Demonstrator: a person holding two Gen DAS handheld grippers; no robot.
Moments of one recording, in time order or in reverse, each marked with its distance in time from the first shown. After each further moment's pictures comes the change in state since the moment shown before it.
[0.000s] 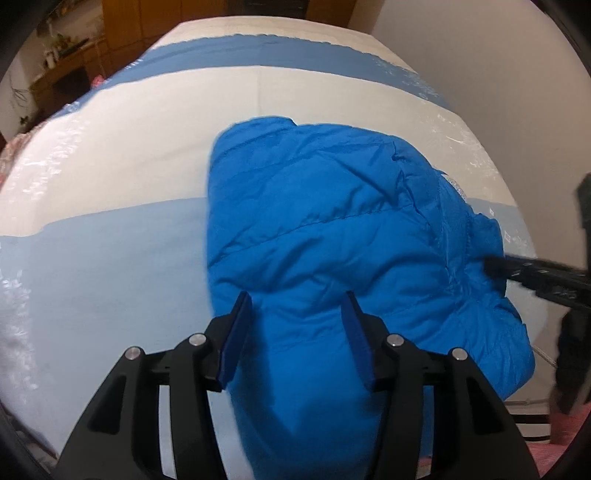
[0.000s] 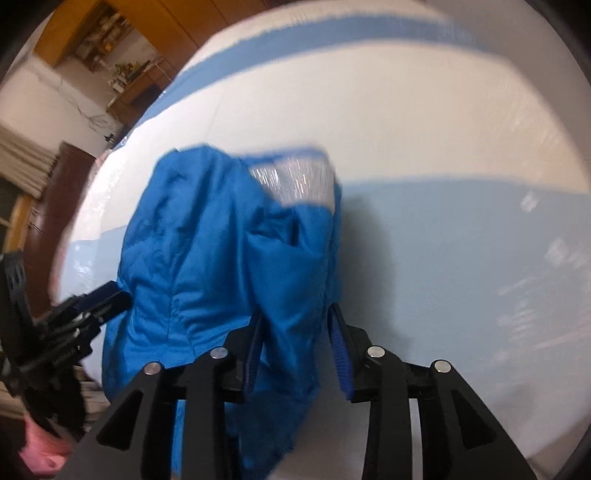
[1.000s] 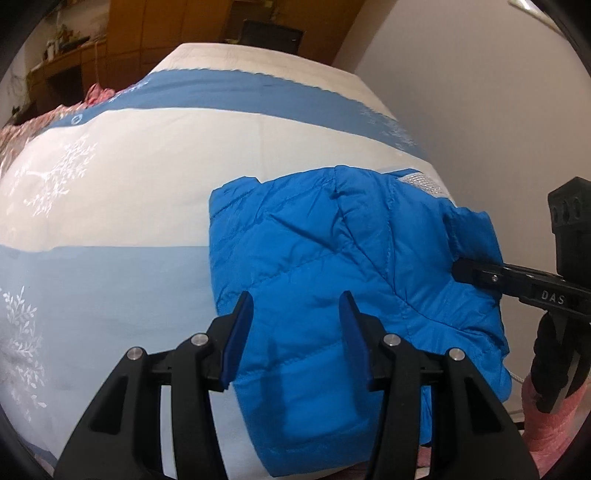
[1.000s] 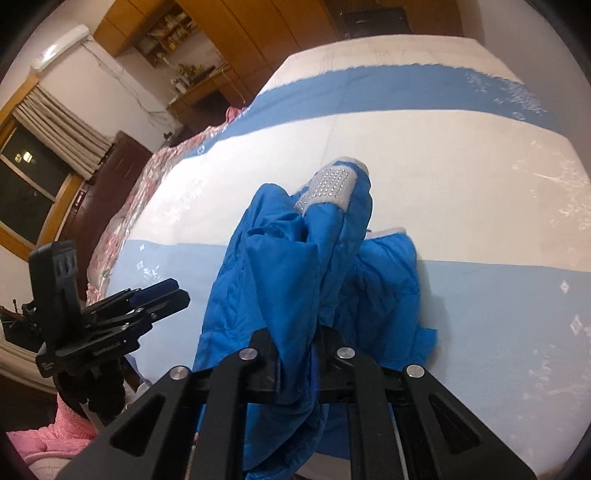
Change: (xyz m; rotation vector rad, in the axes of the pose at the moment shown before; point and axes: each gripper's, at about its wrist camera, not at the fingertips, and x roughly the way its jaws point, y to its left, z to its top) left arm -0.063 0.039 0.028 -0.028 -0.106 -0.155; right arm -0.050 0.082 0.033 -0.113 -0.068 0.195
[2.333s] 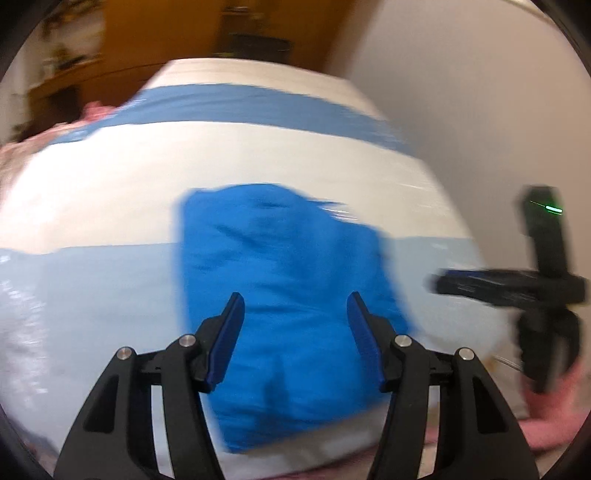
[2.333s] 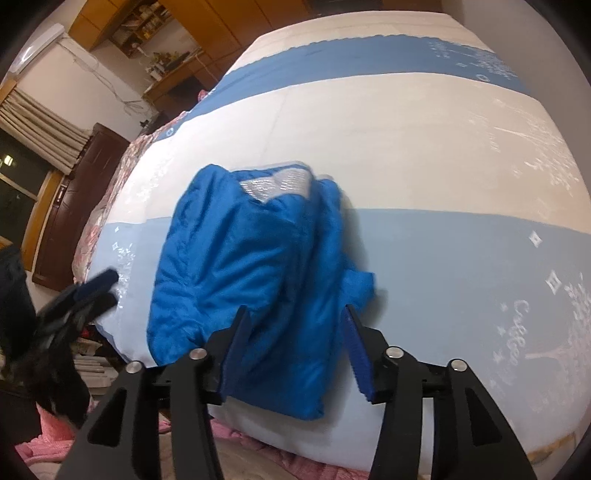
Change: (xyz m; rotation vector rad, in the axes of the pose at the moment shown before) left arm -0.020 -0.017 -0.020 0.016 -0.032 0.096; right arm 0.003 -0.039 -0.024 0.039 0.104 -0.049
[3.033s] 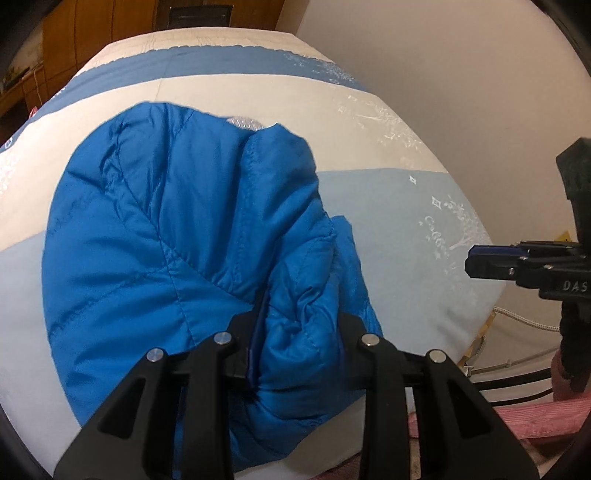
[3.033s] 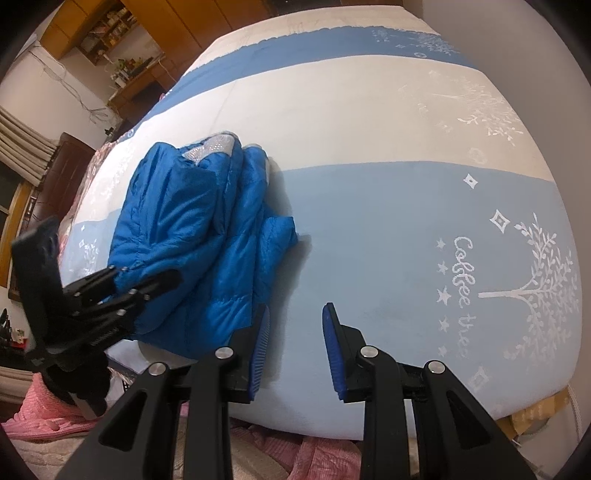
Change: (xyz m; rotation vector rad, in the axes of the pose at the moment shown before) left arm 0.101 -0.090 -0.041 0.166 0.117 -0.165; right arm -0.025 -0.049 -0.066 0.073 -0.013 -0.142
